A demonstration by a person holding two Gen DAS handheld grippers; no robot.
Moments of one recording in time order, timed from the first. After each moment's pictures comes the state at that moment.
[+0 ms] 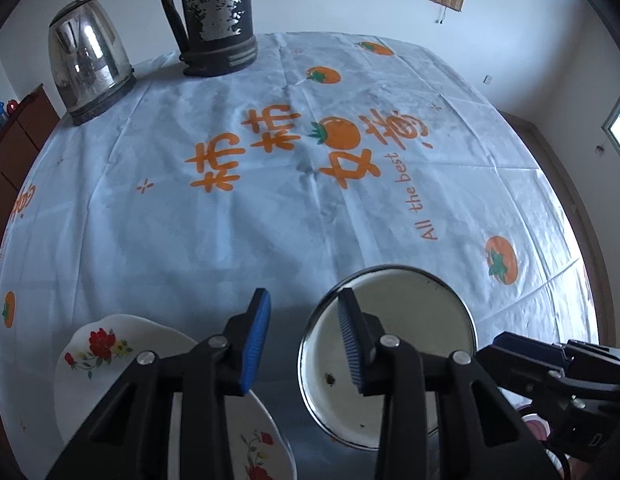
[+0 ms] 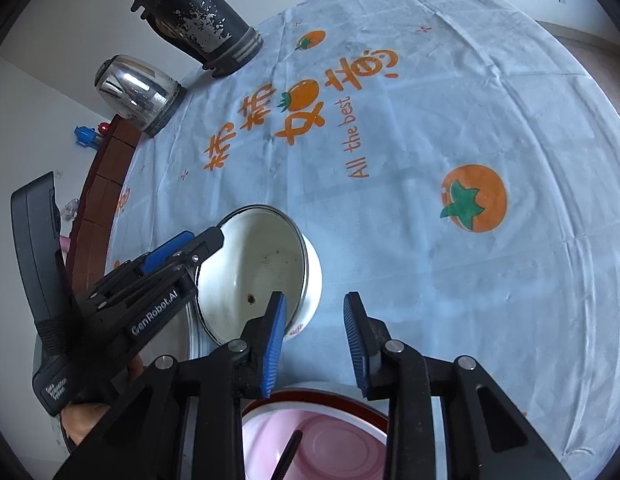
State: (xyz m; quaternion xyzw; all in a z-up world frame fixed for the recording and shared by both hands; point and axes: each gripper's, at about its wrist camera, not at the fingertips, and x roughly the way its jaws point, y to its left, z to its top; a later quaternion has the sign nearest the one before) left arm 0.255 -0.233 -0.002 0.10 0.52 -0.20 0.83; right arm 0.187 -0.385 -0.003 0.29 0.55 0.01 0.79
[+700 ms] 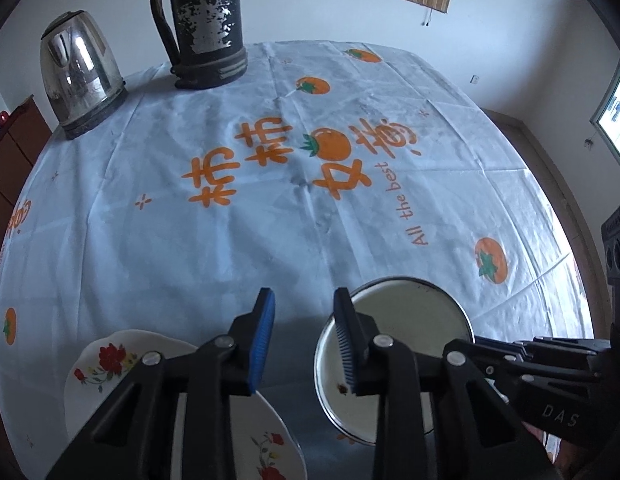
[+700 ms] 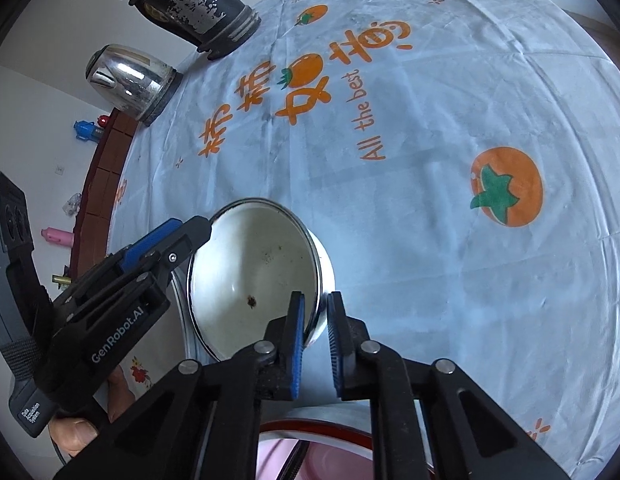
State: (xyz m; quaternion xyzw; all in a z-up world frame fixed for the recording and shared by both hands) left arm 0.259 -0.230 0.009 0.10 0.51 -0.22 0.83; right arm 0.202 -0.380 -0.023 0.29 0.57 0.01 0.77
